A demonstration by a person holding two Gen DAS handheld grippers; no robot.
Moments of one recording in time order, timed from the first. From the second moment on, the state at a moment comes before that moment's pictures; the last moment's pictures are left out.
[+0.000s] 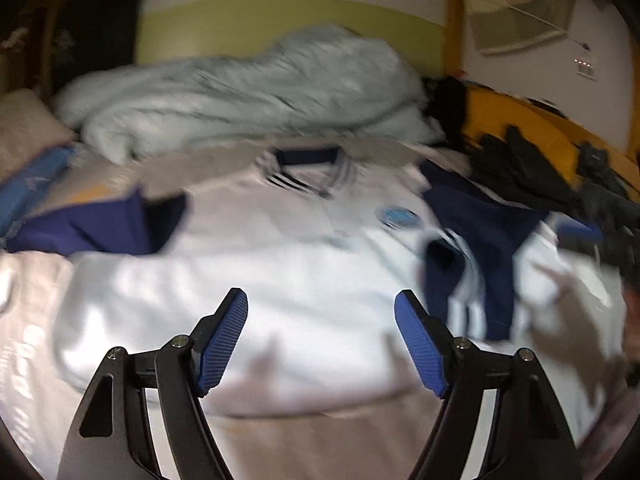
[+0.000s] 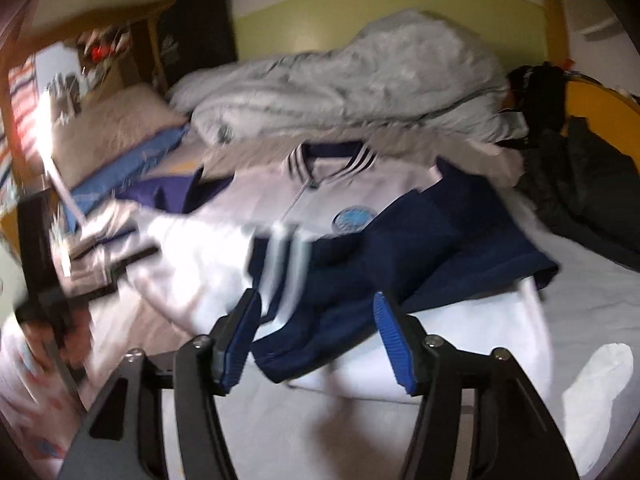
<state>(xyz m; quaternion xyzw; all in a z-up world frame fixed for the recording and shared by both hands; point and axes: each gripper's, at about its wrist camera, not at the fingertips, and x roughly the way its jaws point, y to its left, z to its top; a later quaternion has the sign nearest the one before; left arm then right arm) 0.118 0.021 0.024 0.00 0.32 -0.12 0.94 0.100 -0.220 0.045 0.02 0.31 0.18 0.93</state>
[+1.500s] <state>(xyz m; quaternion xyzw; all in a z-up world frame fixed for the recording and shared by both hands) 0.371 0.071 0.024 0.13 0.38 0.26 0.88 0.175 -0.301 0.005 0.04 0.43 -0.06 0.90</state>
